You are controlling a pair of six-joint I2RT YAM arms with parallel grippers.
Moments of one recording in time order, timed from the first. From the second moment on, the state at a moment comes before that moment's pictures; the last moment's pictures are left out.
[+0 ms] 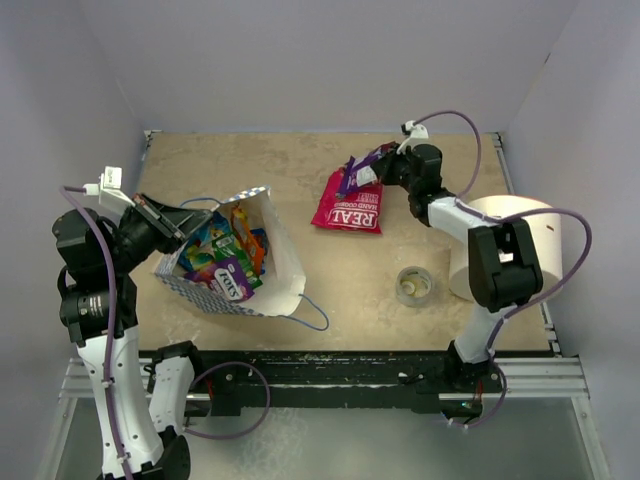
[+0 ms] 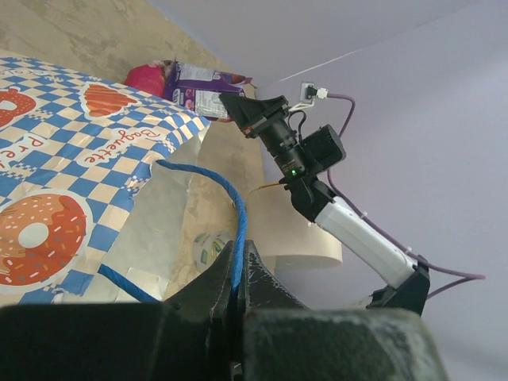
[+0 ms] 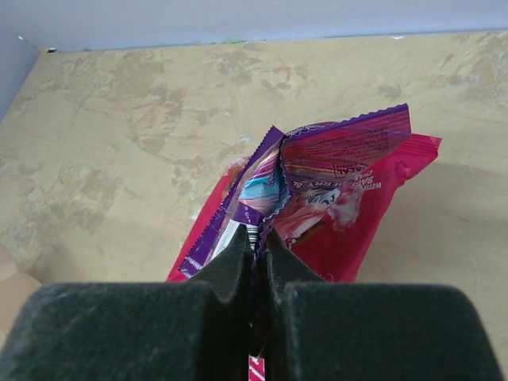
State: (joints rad) left arm 0.27 0.70 1.15 -0.68 0.77 -0.93; right arm 0.25 1.78 1.14 0.39 -0.17 0.33
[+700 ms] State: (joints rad) left arm 0.27 0.68 1.15 -0.68 0.72 -0.95; right arm 0.19 1.95 1.05 0.68 -0.29 0.47
